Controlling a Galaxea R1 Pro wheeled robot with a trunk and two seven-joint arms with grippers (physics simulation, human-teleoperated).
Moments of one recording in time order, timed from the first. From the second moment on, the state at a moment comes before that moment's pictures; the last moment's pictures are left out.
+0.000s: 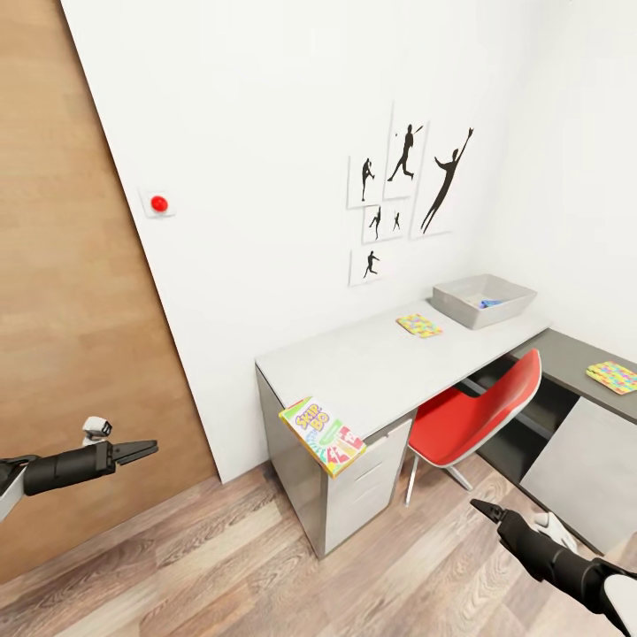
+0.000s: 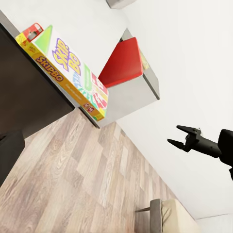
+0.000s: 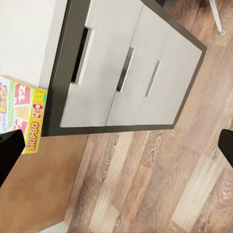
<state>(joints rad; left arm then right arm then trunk) -0.82 0.55 0.05 -0.37 0.22 0.53 -1.56 -0.07 -0.28 -0.26 -1.40 -1.16 0.74 -0.10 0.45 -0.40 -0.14</state>
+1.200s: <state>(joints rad) -0.82 0.49 0.05 -0.37 0.22 0.53 -1.56 -0.07 -0.29 -0.26 -1.26 -1.17 0.74 0.39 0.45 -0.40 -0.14</state>
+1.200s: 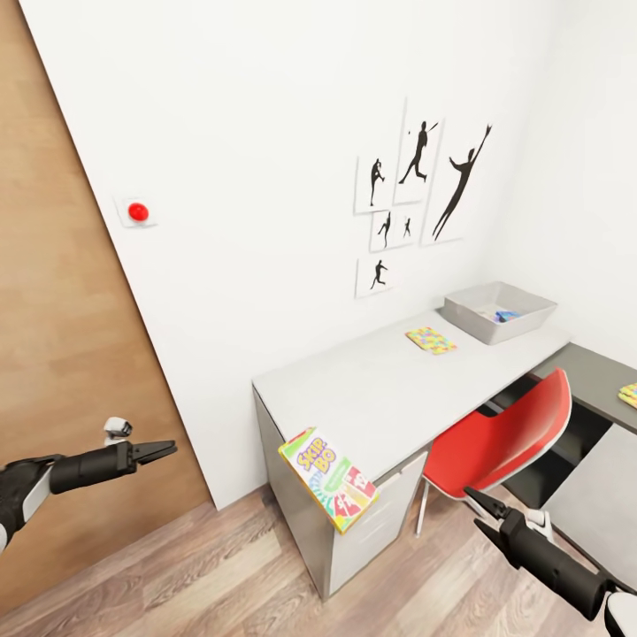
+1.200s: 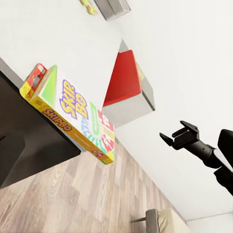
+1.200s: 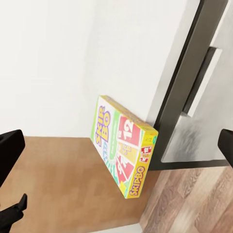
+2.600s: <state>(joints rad) -0.82 0.44 0.05 -0.34 0.22 0.52 -1.52 -0.07 -0.29 -0.28 -1.26 -1.18 0.75 0.40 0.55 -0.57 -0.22</state>
